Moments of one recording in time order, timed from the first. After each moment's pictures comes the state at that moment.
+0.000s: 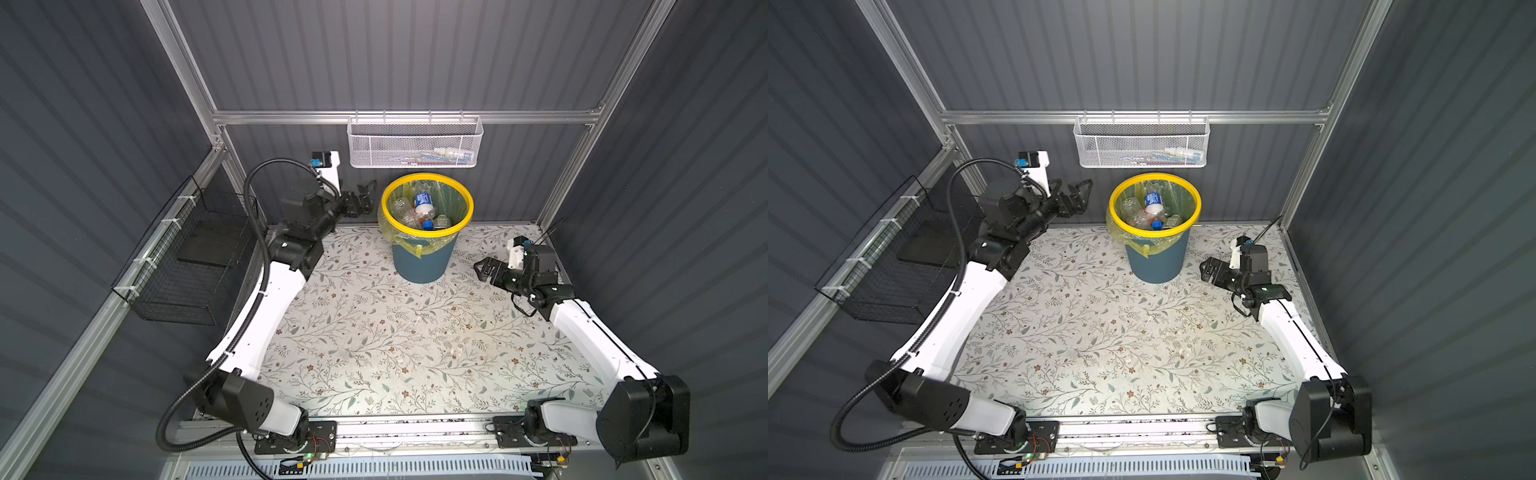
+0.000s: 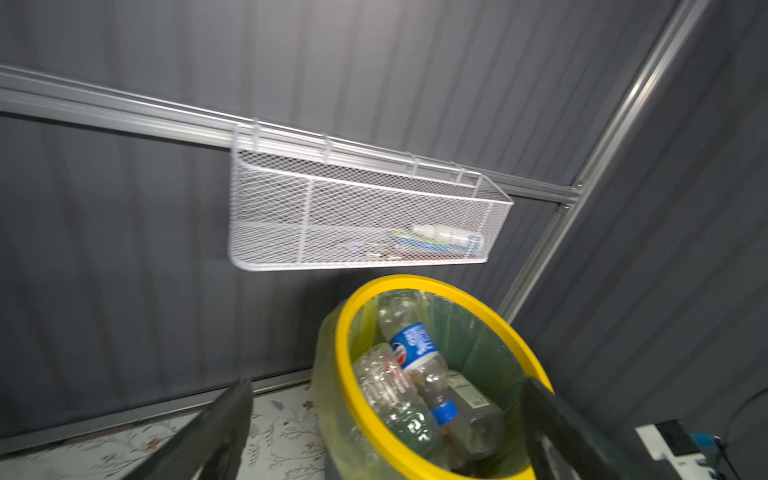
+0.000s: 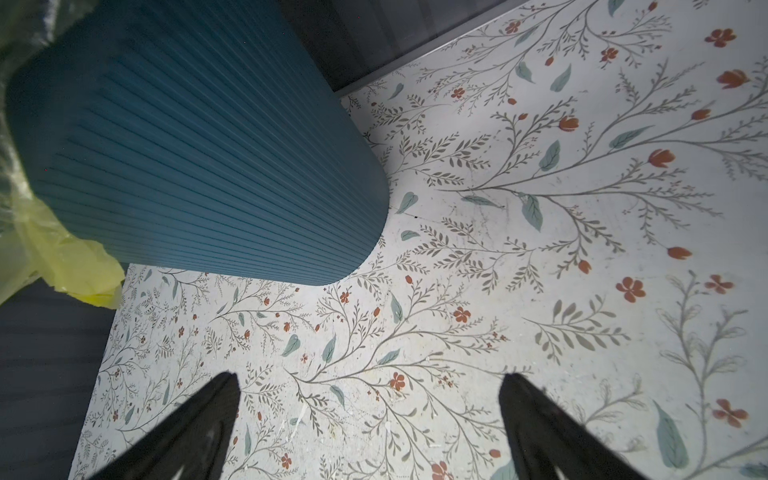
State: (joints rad) left arm -0.31 1.44 1.56 -0.13 0.14 -0.26; right arm 0.10 1.26 0.94 -0.32 -0.24 0.44
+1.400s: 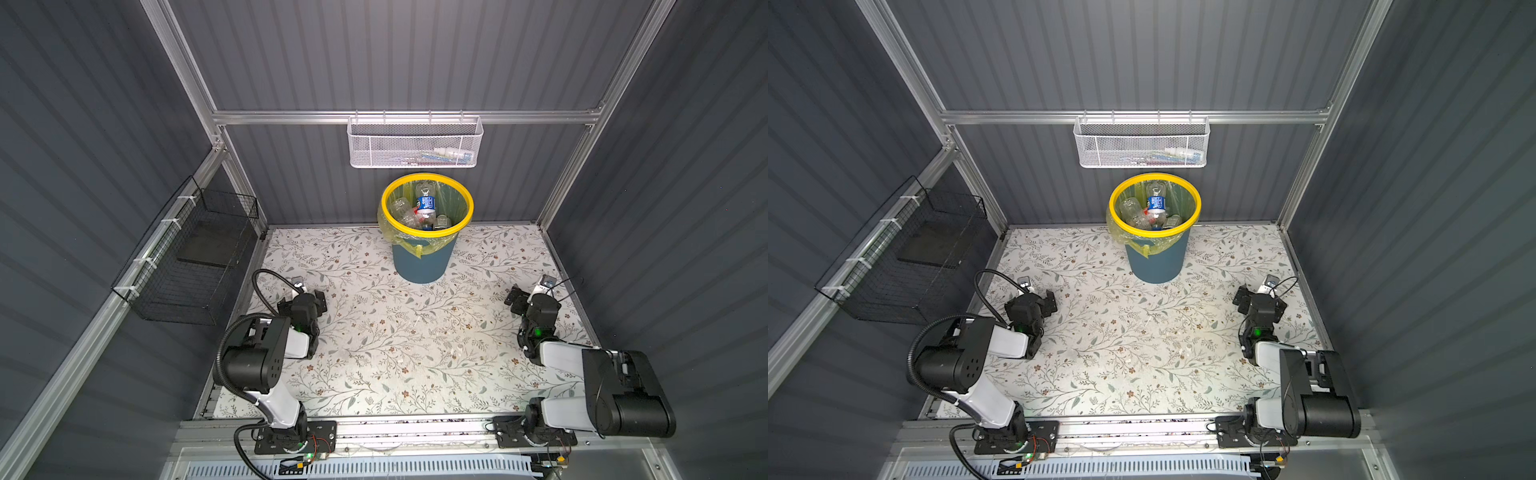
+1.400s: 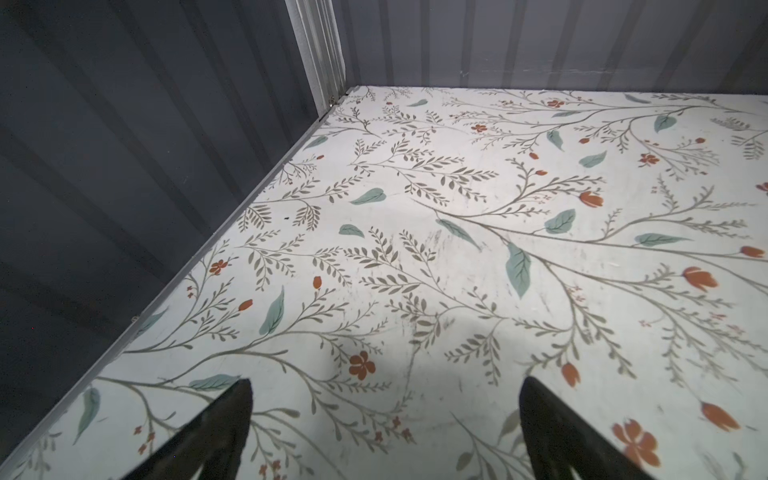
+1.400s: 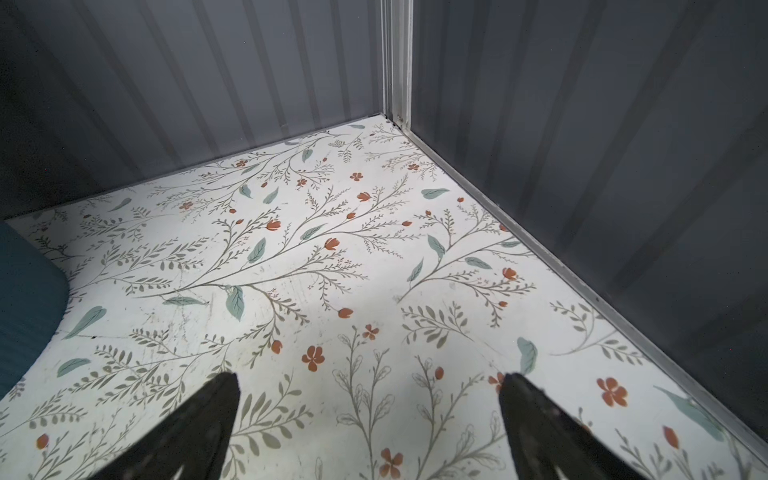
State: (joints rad) left arm -0.10 1.70 0.40 0.88 -0.41 -0.05; right arm -0.04 1.37 0.30 0.76 0.30 0.16
